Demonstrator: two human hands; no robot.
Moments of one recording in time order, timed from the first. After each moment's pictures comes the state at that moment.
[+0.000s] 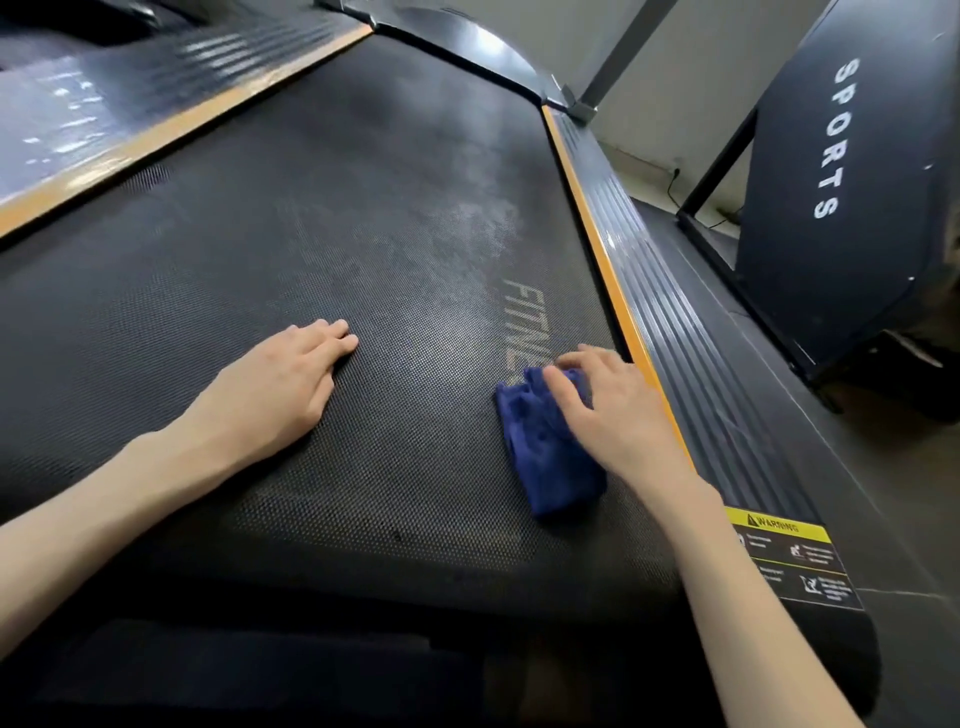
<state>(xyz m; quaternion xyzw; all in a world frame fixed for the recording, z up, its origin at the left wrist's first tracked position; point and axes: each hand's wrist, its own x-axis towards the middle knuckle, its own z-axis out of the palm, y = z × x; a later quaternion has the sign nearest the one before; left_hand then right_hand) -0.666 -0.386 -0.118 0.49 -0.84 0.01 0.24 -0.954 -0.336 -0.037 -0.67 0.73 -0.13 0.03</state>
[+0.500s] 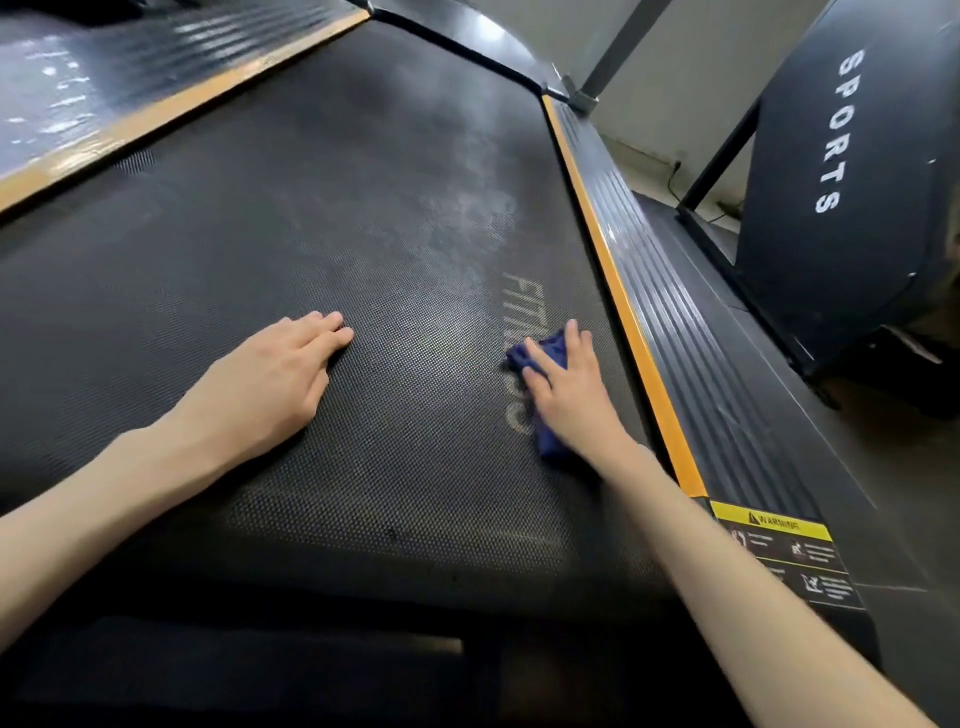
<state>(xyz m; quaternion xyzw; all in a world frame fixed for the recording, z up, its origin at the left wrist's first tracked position) -0.667 -0.386 -0.121 0.49 -0.84 0.02 0.24 -0.965 -0.384 -0.086 -0.71 0.69 -0.13 0.00</state>
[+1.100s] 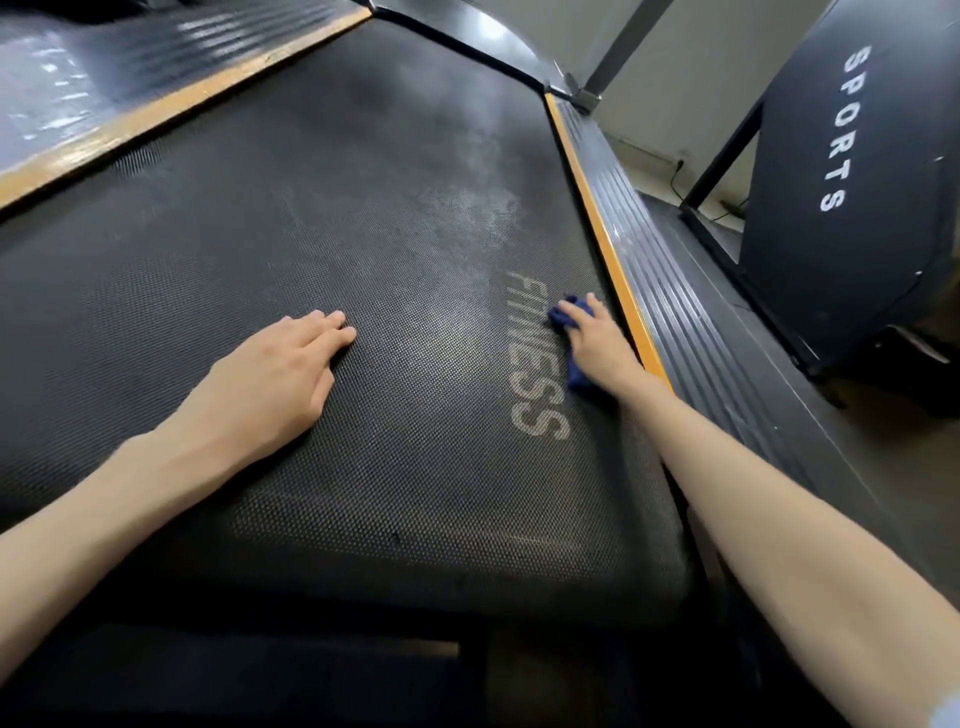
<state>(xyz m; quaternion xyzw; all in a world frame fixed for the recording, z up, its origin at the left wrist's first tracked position) -0.670 -0.386 -0.122 0.51 -0.83 0.03 0.24 -1.010 -0.462 -0.081 -0.67 0.73 -0.13 0.06</state>
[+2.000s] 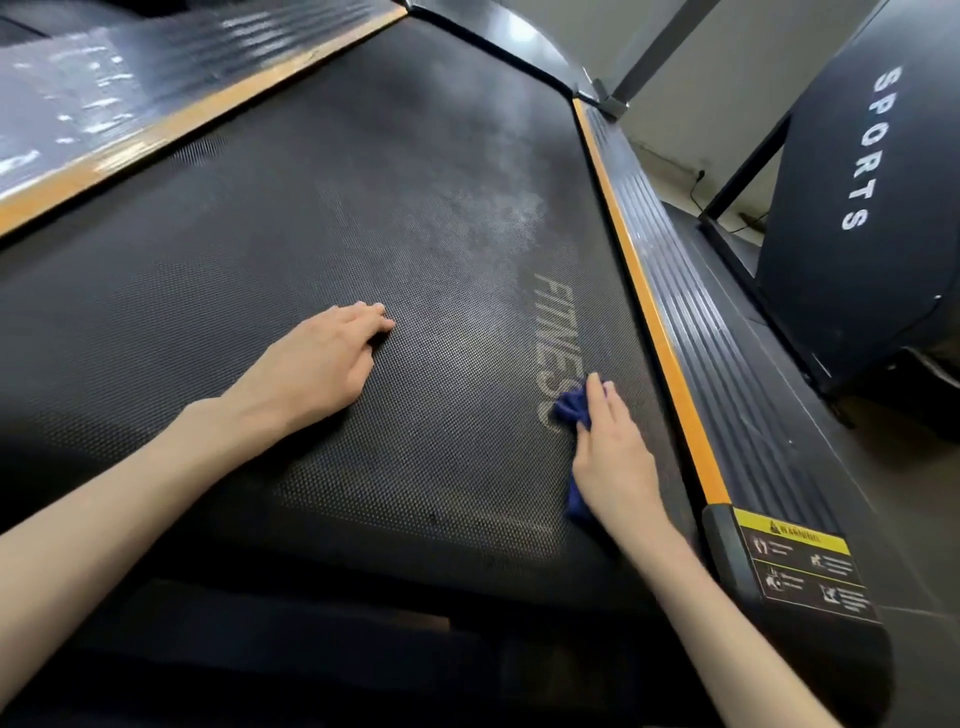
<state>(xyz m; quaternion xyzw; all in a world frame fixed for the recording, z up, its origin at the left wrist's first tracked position) -0.669 -0.383 -0.105 0.52 -0.81 -0.10 0.27 -0.940 -0.311 -0.077 -0.62 0.77 -0.12 0.03</state>
